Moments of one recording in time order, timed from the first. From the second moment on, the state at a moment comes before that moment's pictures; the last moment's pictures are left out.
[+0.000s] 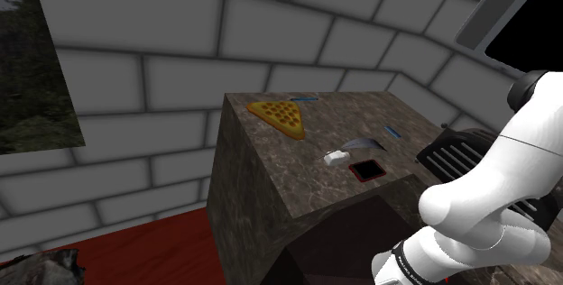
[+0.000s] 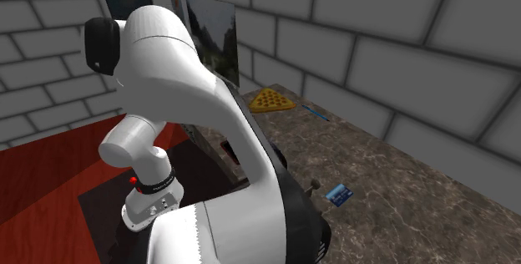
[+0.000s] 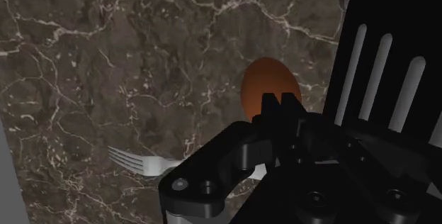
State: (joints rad) arm -0.91 0.38 -0.97 -1.79 0.29 2.02 -1.89
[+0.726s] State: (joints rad) arm -0.74 0.42 -1.01 -1.97 0.16 2.25 -1.75
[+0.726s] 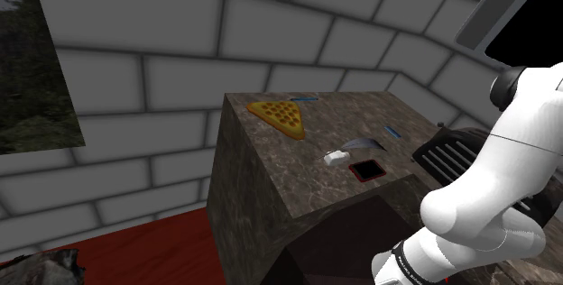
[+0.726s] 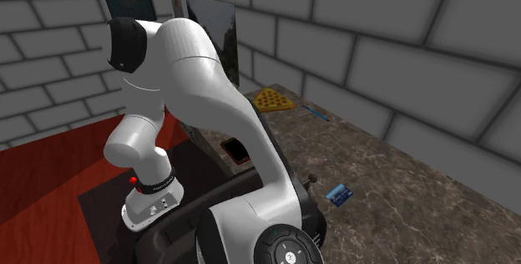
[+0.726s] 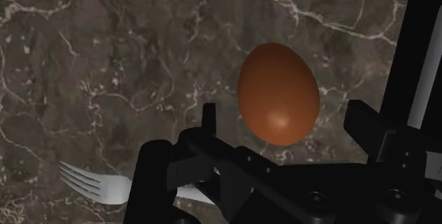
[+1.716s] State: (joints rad) arm -0.67 0.50 -1.11 -1.98 0.41 2.29 -1.86
